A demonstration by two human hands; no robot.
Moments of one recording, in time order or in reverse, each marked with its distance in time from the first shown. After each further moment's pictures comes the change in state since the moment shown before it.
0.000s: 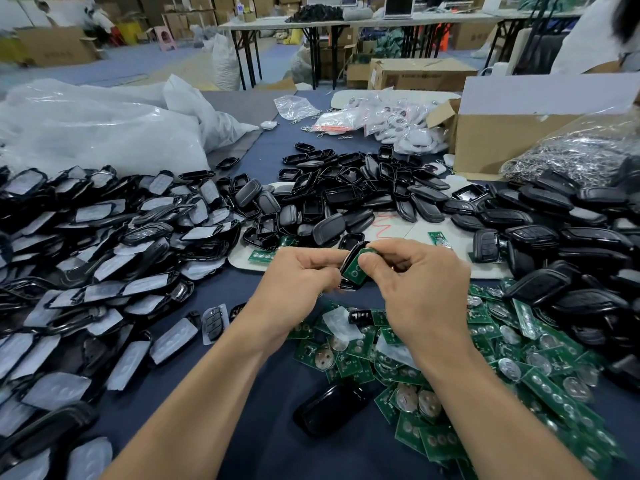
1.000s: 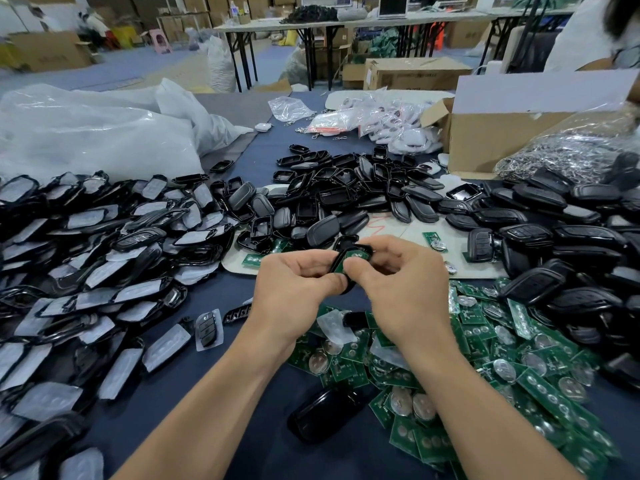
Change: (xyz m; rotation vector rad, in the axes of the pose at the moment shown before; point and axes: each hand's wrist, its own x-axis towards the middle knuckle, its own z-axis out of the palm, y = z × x) left_hand 0.000 -0.007 0.014 -0.100 0.181 0.060; right_hand -0.001 -0.009 0.004 0.209 -0.082 0.188
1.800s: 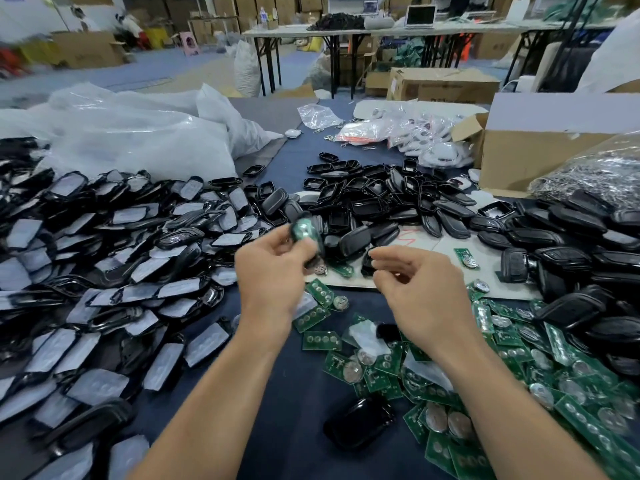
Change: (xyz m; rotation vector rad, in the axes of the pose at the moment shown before) left_hand 0.016 0.018 -0.038 -0.049 0.477 -0.040; right_hand 0.009 -0.012 0.007 -0.212 -0.175 0.026
